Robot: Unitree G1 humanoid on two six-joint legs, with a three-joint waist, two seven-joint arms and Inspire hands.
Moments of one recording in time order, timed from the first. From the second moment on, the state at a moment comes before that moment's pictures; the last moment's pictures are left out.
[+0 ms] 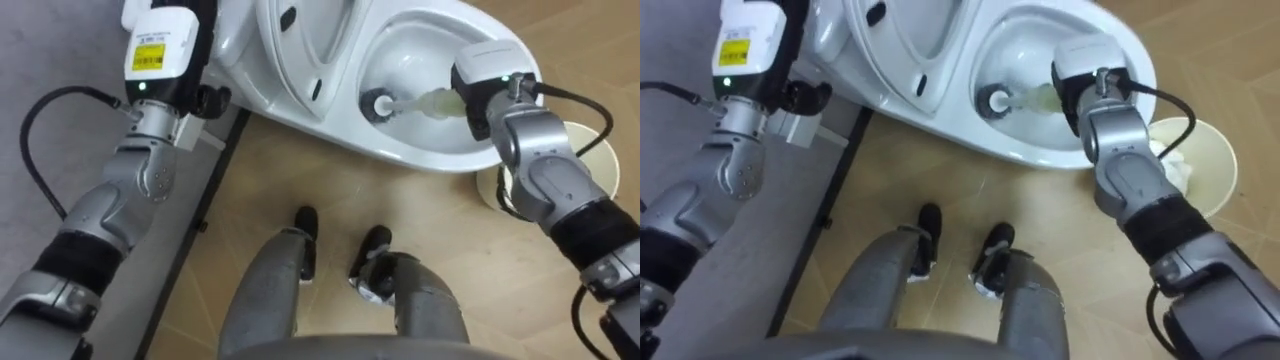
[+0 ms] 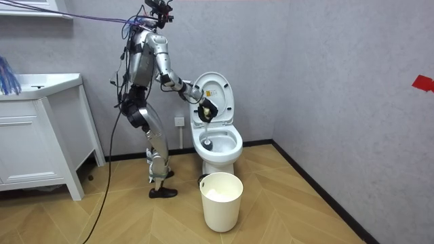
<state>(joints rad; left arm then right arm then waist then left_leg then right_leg) -0.21 0.53 -0.37 0.41 0.68 -0.09 0.47 -0.32 -0.56 0.57 0.23 -1.07 0.35 0.32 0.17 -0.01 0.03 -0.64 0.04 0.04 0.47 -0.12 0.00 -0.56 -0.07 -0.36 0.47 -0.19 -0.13</state>
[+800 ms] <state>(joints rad) 0.25 0.42 -0.23 0.37 0.57 -0.16 0.32 0.23 -0.45 0.23 0.03 -1.05 0.22 0.31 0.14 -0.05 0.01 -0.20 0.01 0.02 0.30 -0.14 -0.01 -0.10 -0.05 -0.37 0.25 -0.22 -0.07</state>
